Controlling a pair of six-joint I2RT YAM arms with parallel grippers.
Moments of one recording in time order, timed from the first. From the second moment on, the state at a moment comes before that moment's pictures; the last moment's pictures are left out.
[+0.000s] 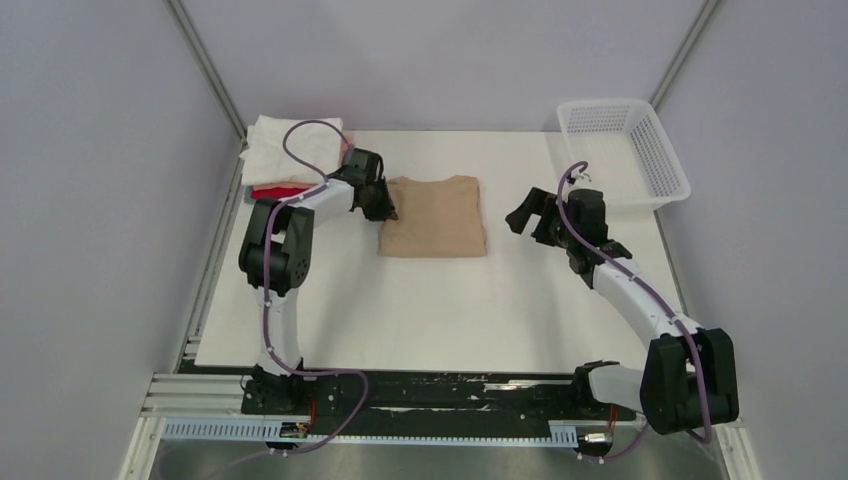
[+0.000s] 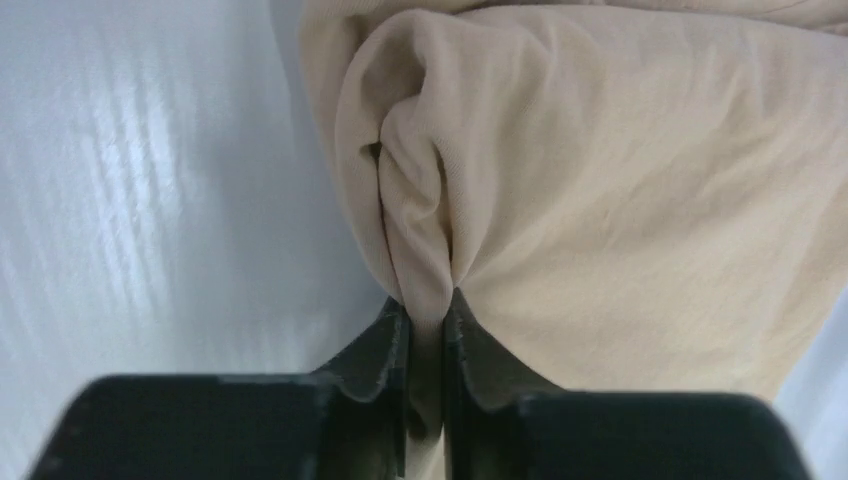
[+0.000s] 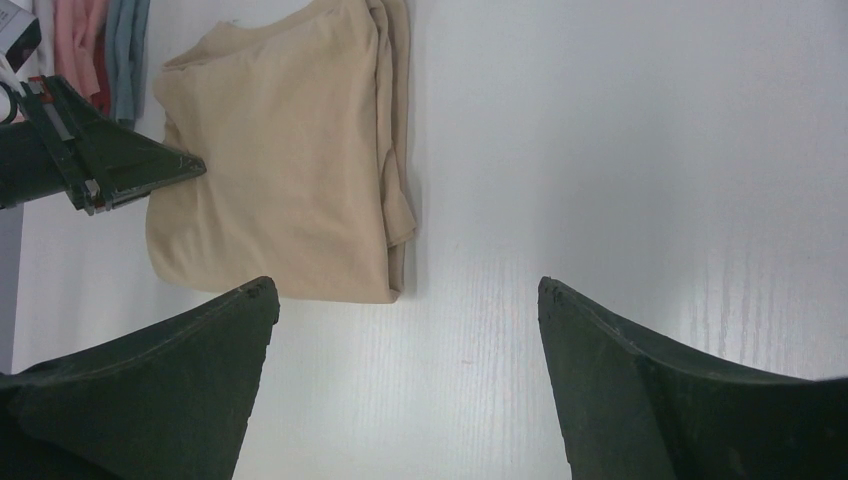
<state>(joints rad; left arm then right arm) -0.32 2.06 1.43 -0.33 0.15 -0.55 0.18 1.23 0.75 -0.03 -0.16 0.50</state>
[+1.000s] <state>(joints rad) -0.33 2.05 1.70 -0.35 -0.47 0.16 0.15 1.20 0.72 -0.05 -0.11 0.45</state>
